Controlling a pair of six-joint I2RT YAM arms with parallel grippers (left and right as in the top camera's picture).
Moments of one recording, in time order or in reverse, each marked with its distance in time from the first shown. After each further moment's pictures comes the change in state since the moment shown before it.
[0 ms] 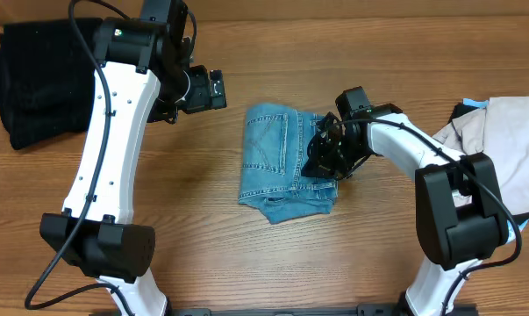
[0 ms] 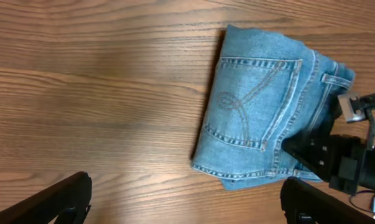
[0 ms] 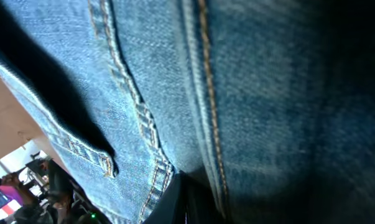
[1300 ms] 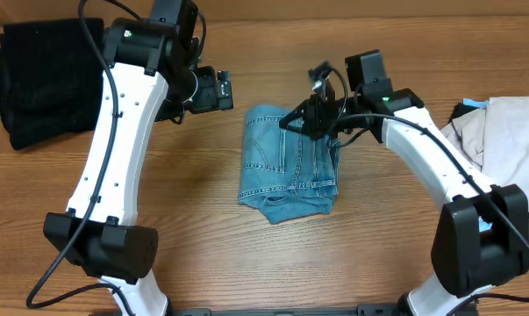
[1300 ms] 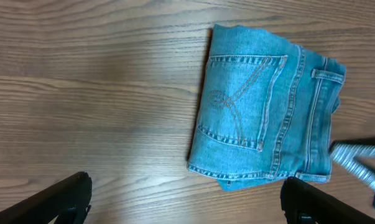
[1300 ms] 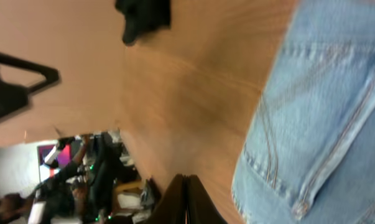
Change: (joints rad) left arm -0.033 0.000 0.000 0.011 -0.006 0.000; right arm 0.005 -0.152 0.109 0.212 -0.285 0.038
